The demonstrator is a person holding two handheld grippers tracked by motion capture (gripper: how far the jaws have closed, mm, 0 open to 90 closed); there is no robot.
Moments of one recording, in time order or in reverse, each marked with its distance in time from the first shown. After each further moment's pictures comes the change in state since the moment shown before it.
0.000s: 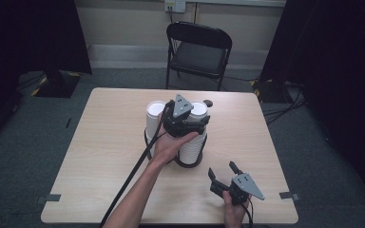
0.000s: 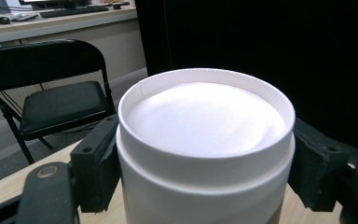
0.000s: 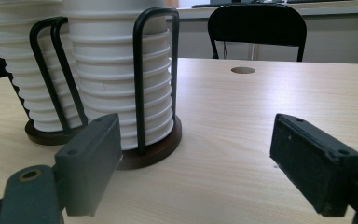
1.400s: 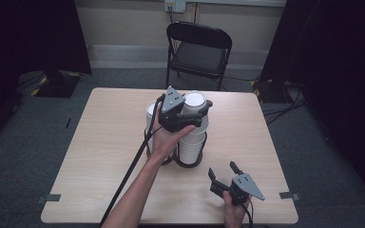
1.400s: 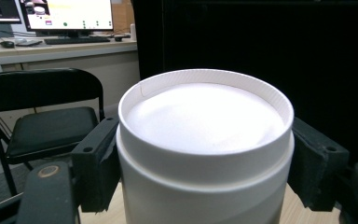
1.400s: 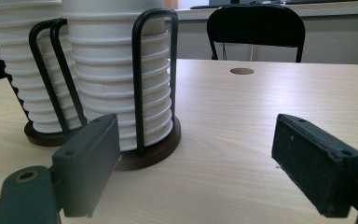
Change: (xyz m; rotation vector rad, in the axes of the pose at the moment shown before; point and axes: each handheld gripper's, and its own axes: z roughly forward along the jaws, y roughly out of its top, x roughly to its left) left arm 0.008 0.017 -0.016 -0.146 -0.021 -0.066; right arm 0.000 0.000 0.000 -0.005 -0.001 0.001
